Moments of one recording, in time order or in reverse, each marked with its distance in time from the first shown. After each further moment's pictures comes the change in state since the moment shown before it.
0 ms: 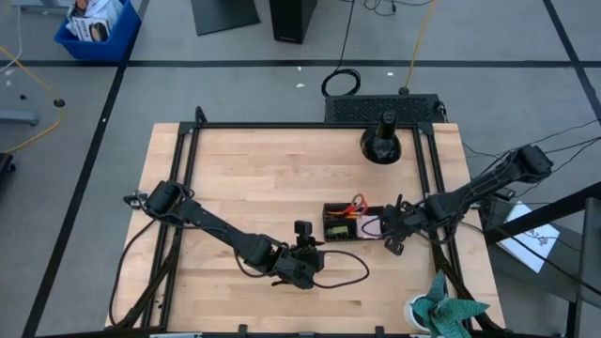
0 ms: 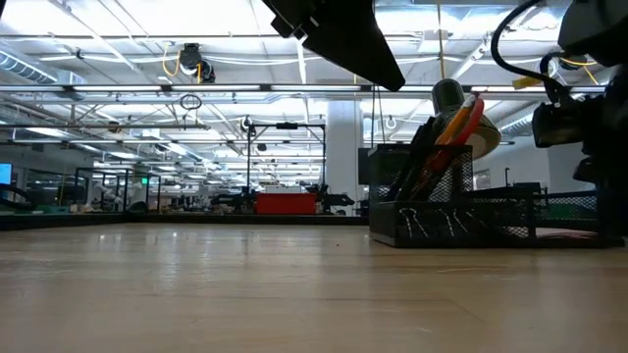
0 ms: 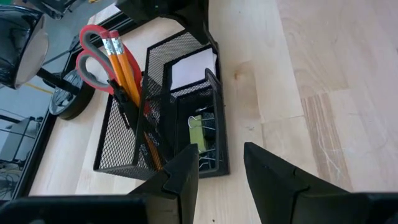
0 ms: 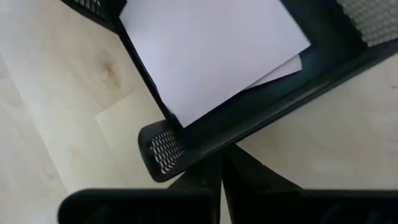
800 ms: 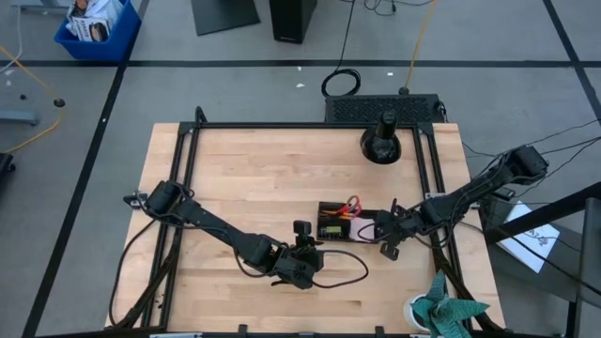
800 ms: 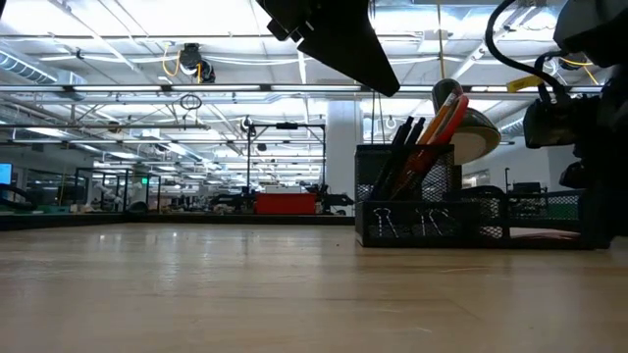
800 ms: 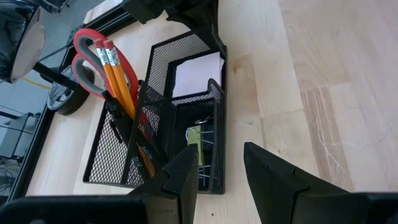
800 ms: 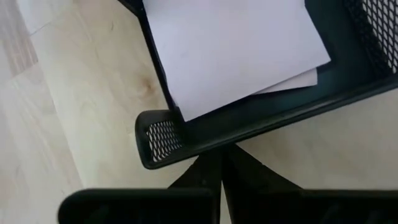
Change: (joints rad) left arm 0.000 0.000 0.000 -0.024 0.004 -0.016; right arm 0.019 0.110 0.000 0.180 0.001 -0.054
